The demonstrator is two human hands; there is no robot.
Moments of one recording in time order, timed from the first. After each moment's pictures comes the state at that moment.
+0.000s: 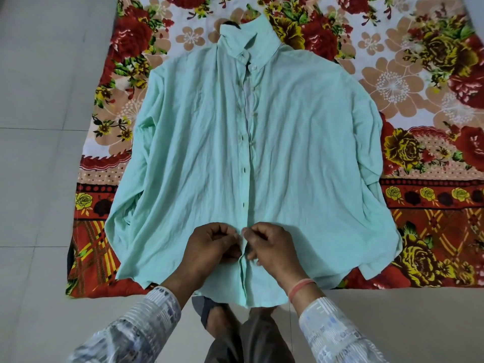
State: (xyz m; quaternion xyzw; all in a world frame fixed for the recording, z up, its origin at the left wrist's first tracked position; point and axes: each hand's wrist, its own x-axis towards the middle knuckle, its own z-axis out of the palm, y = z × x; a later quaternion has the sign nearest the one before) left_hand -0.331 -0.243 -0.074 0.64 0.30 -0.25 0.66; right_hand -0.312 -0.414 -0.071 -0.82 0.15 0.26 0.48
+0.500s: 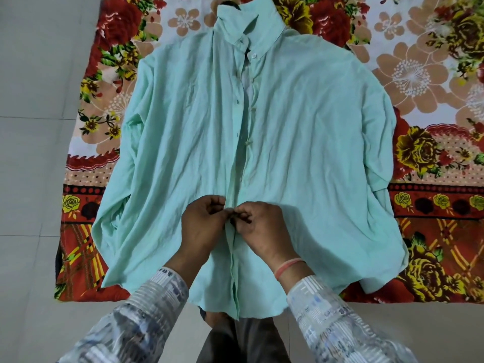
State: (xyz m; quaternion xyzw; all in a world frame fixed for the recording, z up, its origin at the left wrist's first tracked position) left_hand -0.266 -0.259 -0.092 0.72 0.37 -0.14 0.57; right_hand -0.253 -0.408 -0.097 -0.89 -0.01 0.19 0.42
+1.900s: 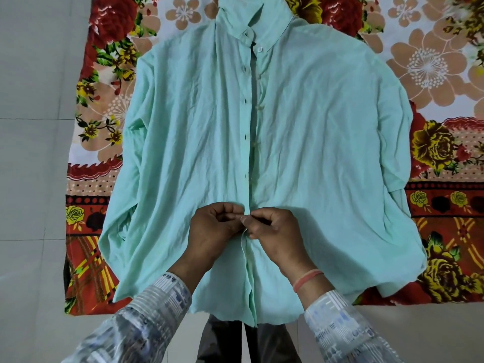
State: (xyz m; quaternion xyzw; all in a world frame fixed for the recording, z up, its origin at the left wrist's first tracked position) left_hand -0.257 -0.245 -0.092 0.64 0.34 -0.21 0.65; right_hand -0.245 -0.401 -0.082 -0.79 0.18 0.26 0.53
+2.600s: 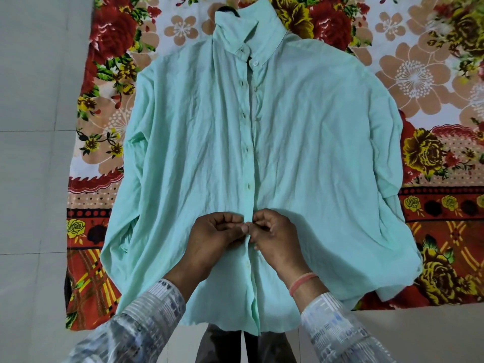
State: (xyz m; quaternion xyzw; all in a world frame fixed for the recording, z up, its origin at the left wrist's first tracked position) left_hand -0.253 -0.239 -0.081 0.60 0.33 -0.26 0.68; right_hand -0.246 -0.399 -0.092 -0.79 0.22 0.24 0.52
